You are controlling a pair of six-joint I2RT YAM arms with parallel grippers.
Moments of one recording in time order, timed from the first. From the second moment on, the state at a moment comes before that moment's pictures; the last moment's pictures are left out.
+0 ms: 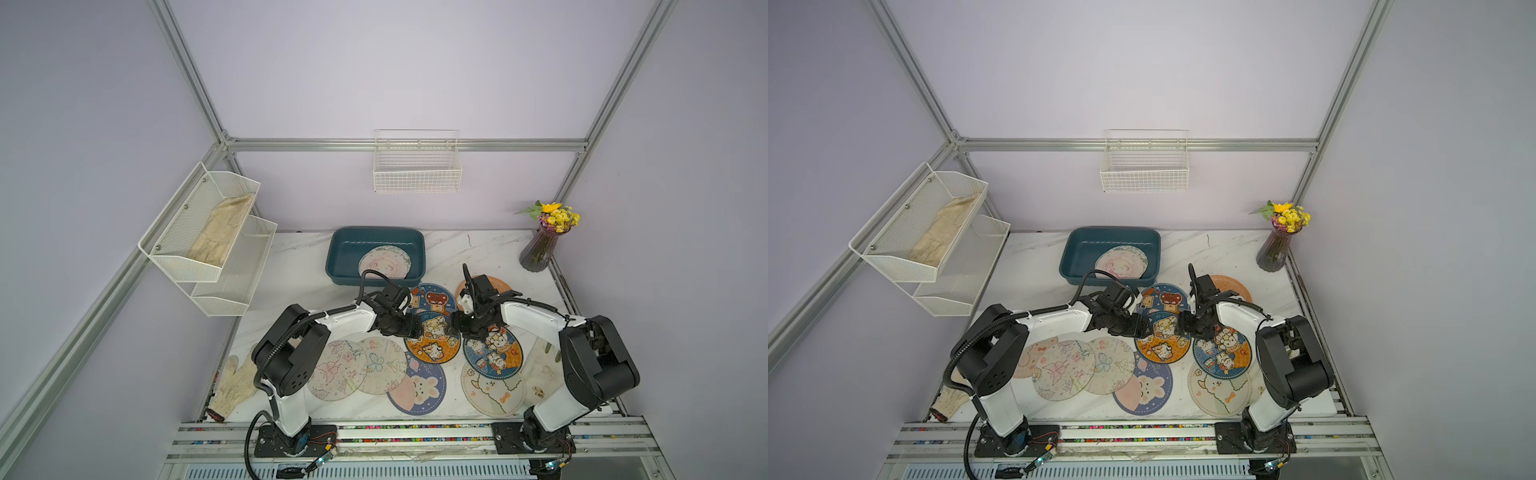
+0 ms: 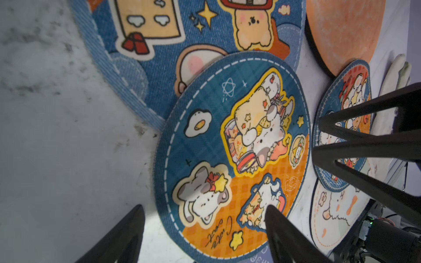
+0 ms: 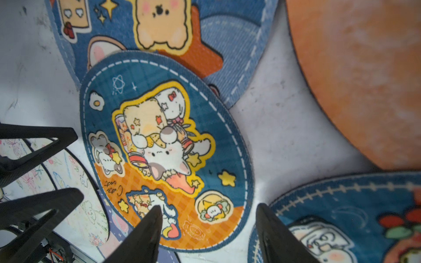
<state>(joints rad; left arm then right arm) -0.69 1.81 1.09 -0.33 0.28 -0.52 0.38 1.61 0.92 -0.59 -0.34 0.42</state>
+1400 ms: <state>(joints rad) -0.70 1.82 1.08 -0.31 0.26 -0.52 0.37 1.66 0.92 -0.56 -0.40 0.40</state>
